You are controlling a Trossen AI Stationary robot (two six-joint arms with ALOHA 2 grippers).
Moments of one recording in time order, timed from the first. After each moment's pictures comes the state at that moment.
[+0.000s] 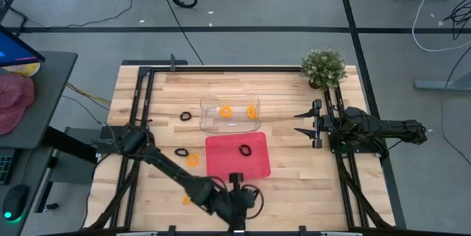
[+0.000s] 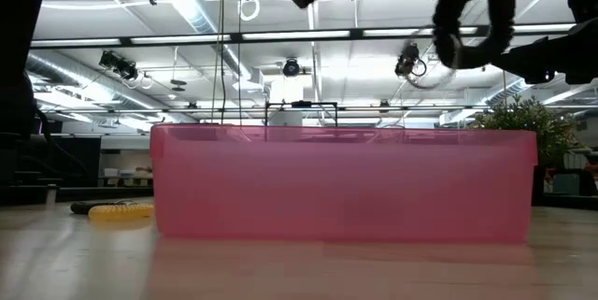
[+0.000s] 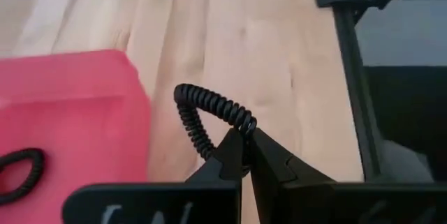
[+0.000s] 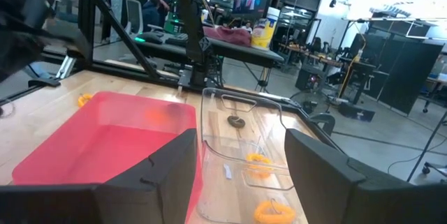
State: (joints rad) left arm -0.60 2.16 1.79 -0.49 -0.47 -0.45; right arm -0.03 0.01 0.02 0.01 0.00 -0.25
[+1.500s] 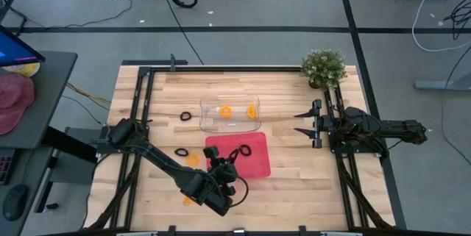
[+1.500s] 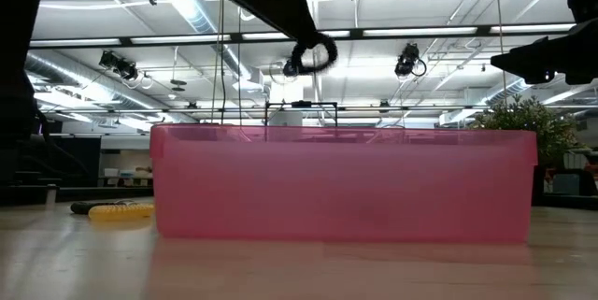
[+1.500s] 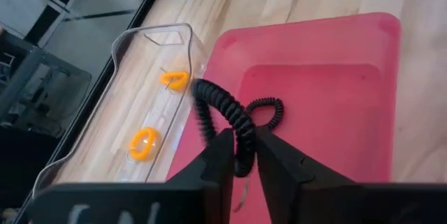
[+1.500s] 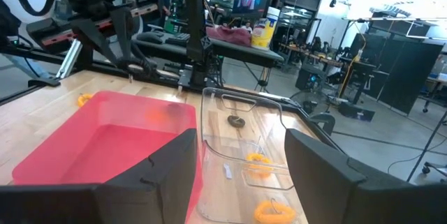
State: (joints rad) left arm -0.59 2.01 1.66 -0.93 -0.97 -0.67; right arm -0.03 0.01 0.02 0.01 0.00 -0.25
